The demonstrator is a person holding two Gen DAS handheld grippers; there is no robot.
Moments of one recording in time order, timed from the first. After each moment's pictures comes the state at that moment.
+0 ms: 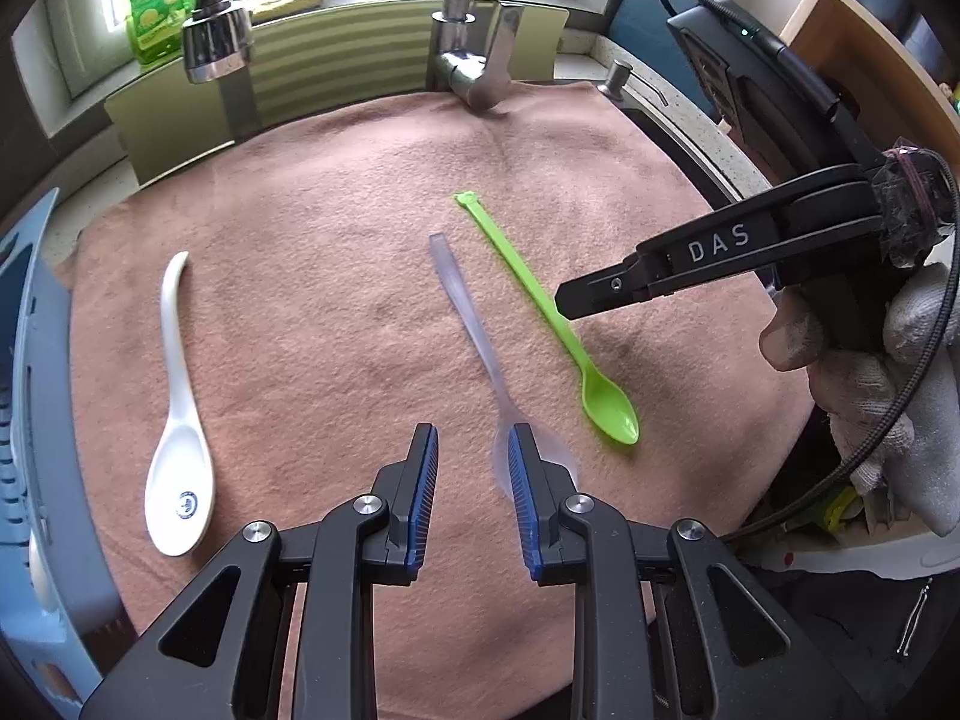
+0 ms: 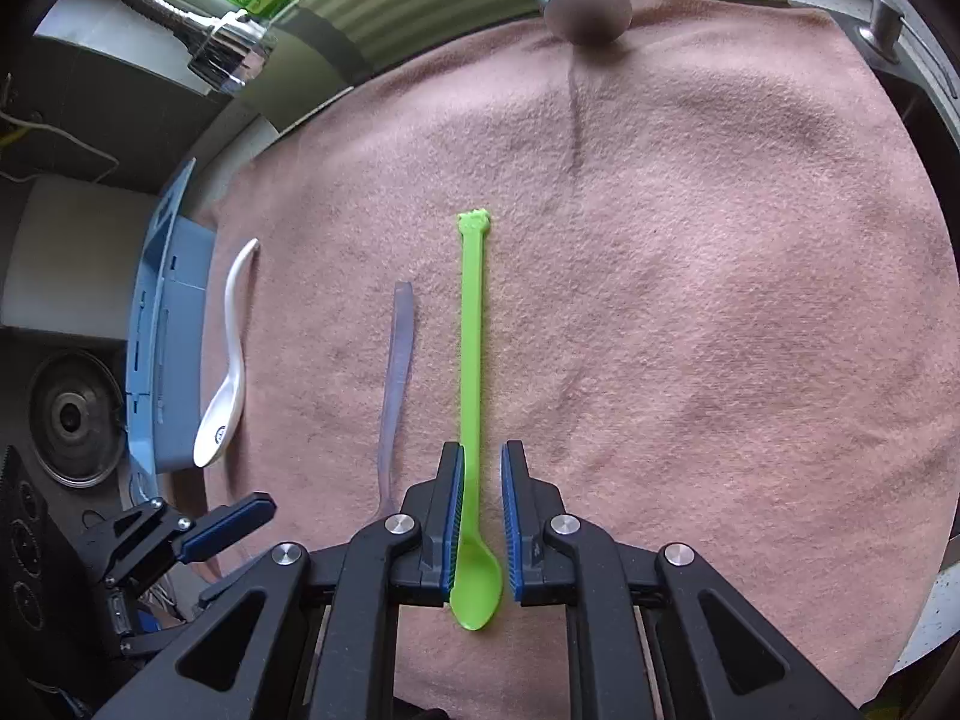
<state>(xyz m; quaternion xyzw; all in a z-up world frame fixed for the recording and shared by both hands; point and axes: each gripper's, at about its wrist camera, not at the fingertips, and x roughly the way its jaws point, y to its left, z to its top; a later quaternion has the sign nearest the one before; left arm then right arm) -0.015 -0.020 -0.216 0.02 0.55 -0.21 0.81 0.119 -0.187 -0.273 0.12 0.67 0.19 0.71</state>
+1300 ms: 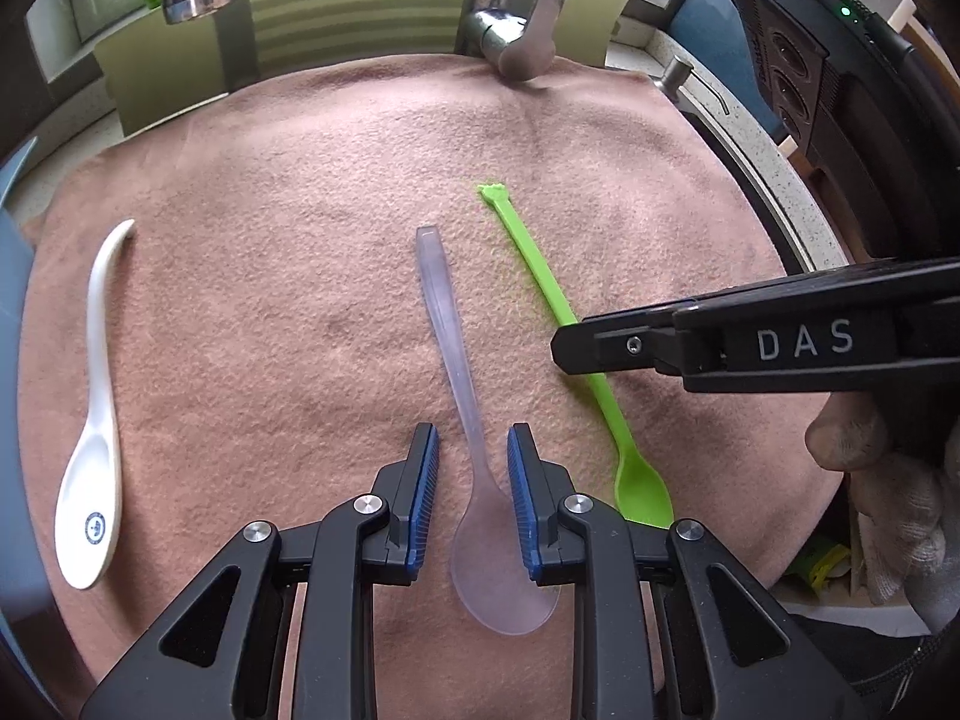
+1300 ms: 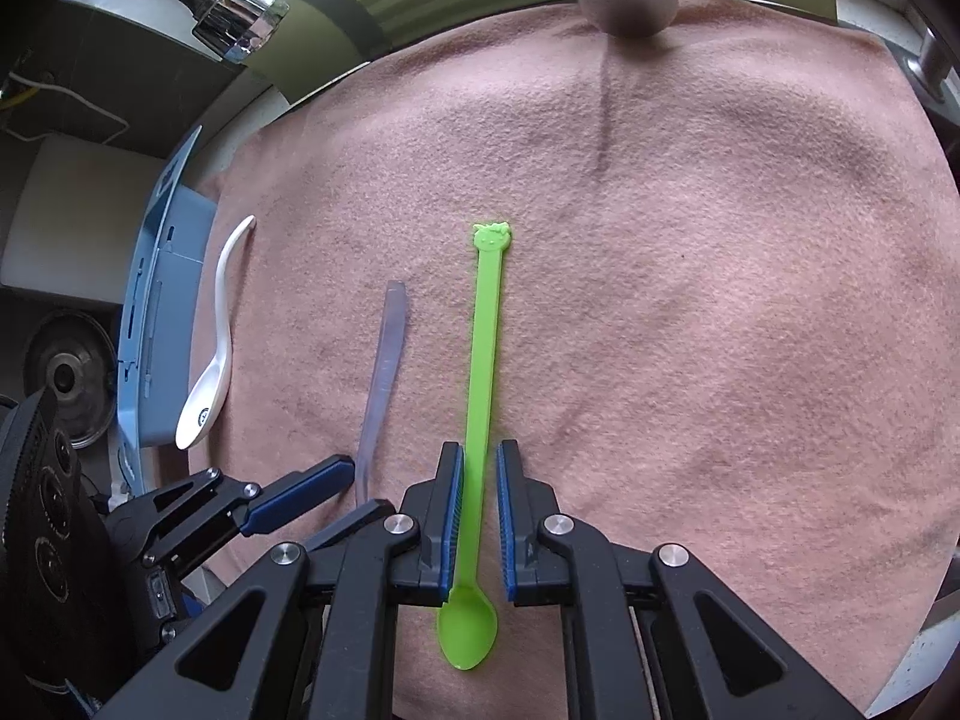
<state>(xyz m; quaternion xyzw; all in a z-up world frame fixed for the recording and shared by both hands) 0.019 -0.053 -0.256 -0.01 0.58 -0.17 0.80 0.130 -0.179 -0.289 0.08 0.68 0.22 0.70</state>
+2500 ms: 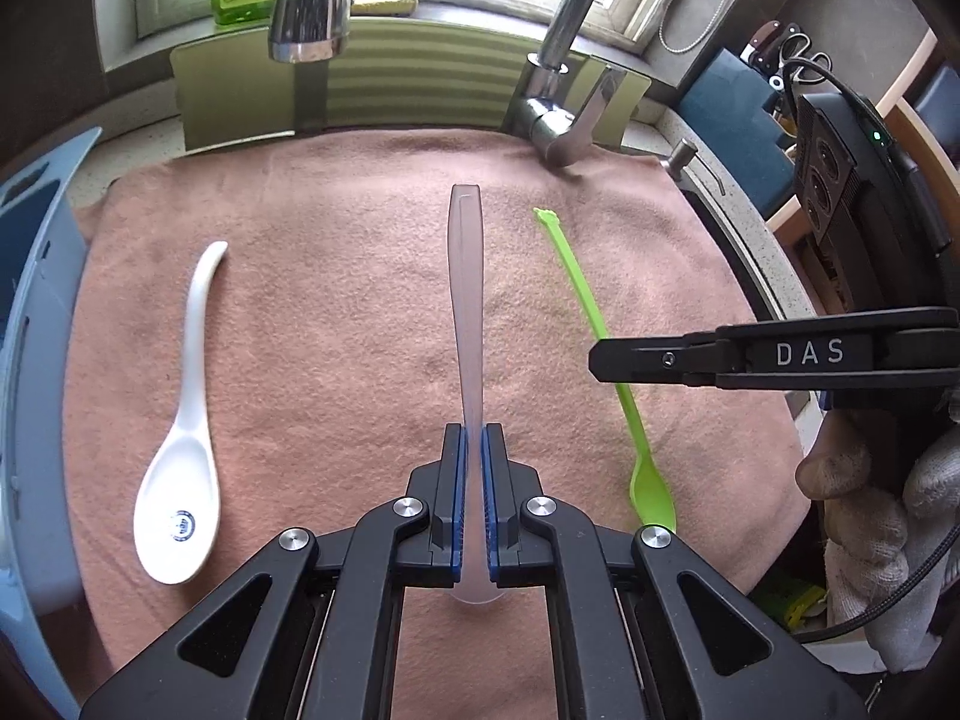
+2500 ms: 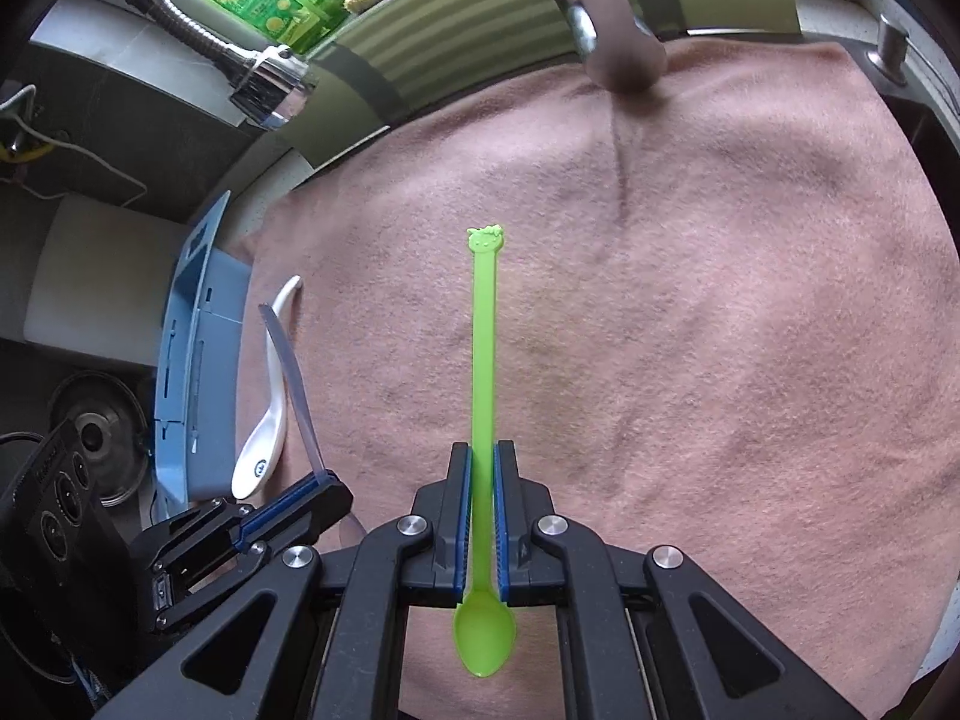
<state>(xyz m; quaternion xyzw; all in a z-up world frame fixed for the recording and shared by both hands) 0.015 0.000 -0.223 -0.06 0.53 -0.16 0.83 0.118 -0.168 -0.257 0.14 0.63 0.21 0.74</state>
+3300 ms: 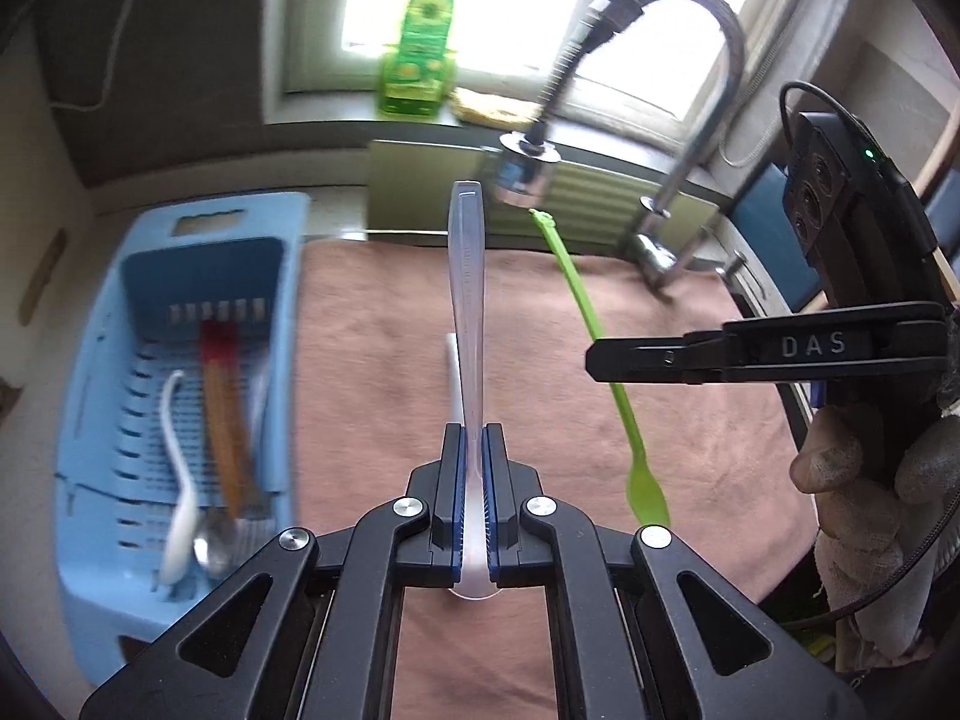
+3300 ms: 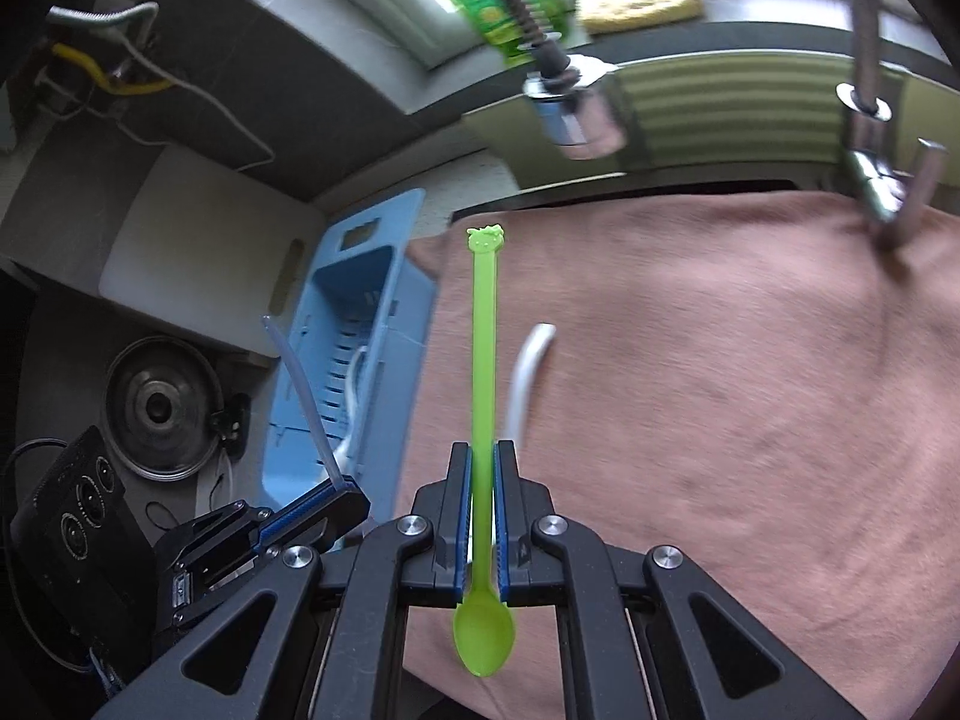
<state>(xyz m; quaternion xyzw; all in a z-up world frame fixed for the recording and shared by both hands) 0.005 0.136 -0.156 -0.10 0.47 -0.09 0.87 0.122 -0.025 -0.188 0.13 0.59 0.31 0.73</state>
